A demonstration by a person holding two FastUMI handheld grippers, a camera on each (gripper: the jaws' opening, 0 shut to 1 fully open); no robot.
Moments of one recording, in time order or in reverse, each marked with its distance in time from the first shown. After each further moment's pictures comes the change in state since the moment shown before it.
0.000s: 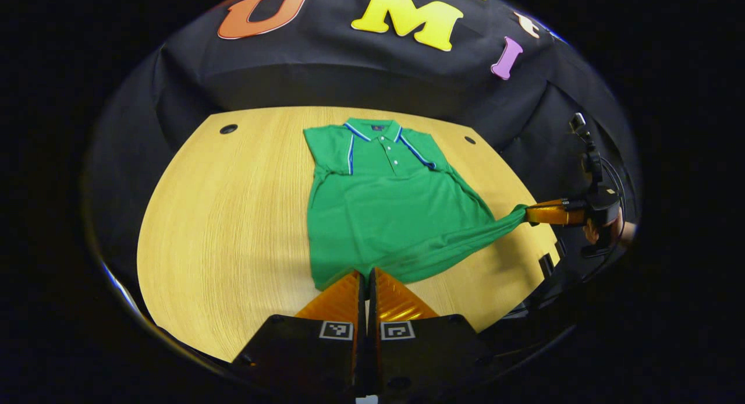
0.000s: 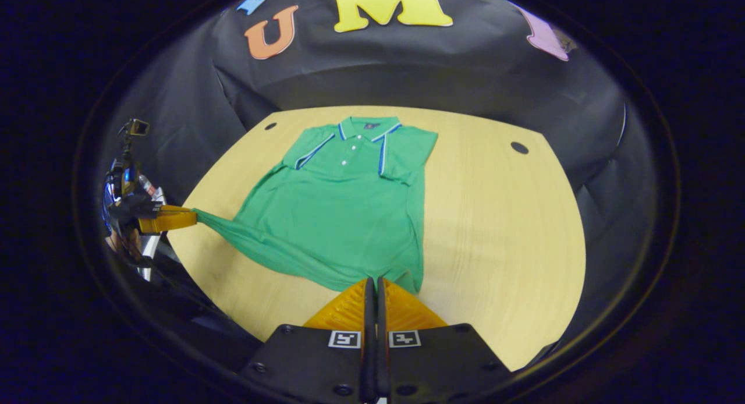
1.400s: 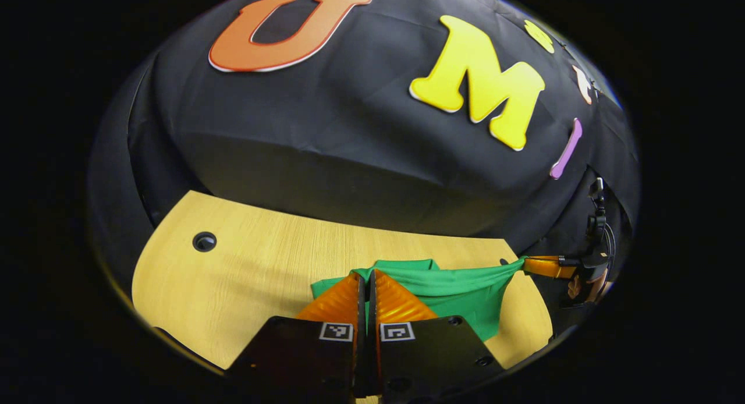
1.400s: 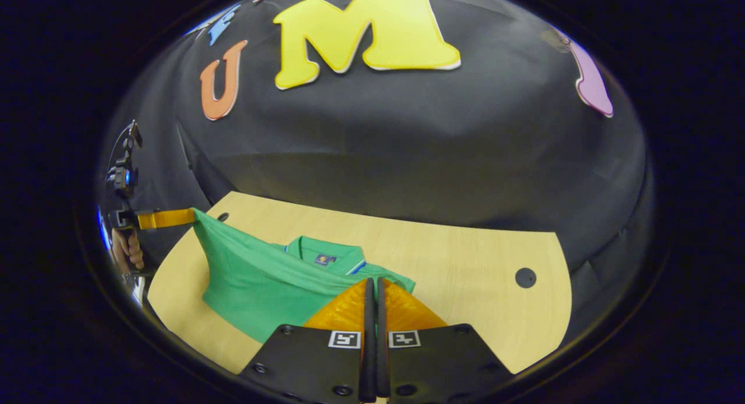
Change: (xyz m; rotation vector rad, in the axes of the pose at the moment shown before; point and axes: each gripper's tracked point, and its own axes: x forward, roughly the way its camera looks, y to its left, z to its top) left arm 0.164 0.092 0.267 -0.145 -0.304 0.026; right arm 0.149 -0.077 0.275 0.041 -0.268 -0.045
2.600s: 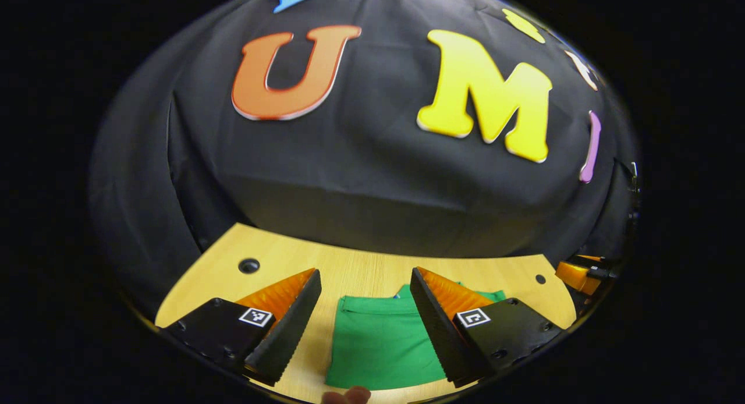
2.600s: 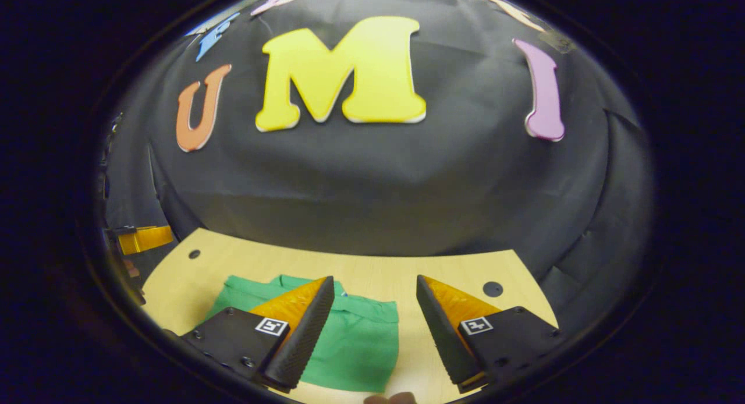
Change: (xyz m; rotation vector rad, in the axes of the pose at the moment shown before) left arm -0.088 -0.039 0.068 0.121 -0.262 0.229; right arm -0.105 0.035 0.053 0.036 -0.305 -0.223
